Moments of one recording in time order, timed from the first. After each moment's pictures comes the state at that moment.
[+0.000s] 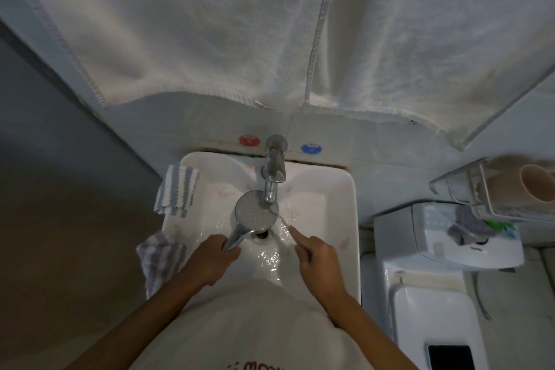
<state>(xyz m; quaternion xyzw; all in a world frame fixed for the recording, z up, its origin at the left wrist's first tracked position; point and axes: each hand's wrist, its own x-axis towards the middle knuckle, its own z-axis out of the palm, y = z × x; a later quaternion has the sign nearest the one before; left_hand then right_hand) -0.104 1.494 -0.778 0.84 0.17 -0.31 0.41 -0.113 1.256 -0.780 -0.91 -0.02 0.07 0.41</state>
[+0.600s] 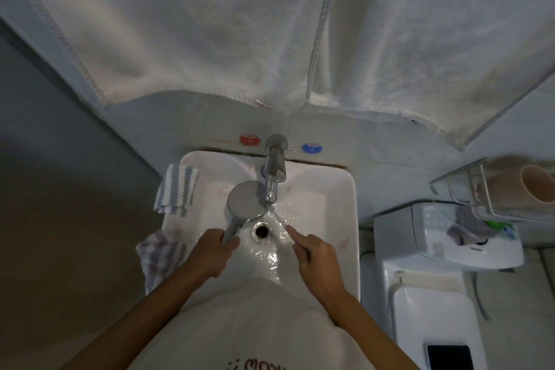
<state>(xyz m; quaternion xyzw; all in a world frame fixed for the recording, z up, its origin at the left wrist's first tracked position) -0.093 1.486 -0.772 0.77 0.27 -0.30 0.50 -0.111 1.256 -0.783 -0.91 -0.05 0.06 0.40</state>
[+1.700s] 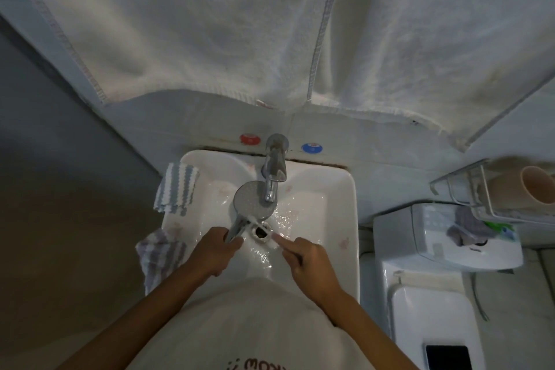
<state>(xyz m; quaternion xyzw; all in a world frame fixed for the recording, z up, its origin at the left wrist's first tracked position) -0.092 1.484 -0.766 0.79 0.22 -0.31 0.48 -0.111 1.264 -0.779 -0.90 -0.10 0.10 0.40</state>
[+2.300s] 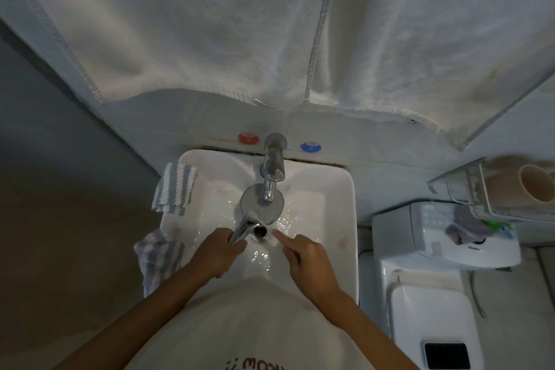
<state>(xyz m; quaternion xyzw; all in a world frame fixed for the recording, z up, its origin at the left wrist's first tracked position) -0.091 1.479 -0.773 0.83 0.17 -0.31 0.42 -0.110 1.269 -0.770 -0.92 -0.10 0.09 0.37</state>
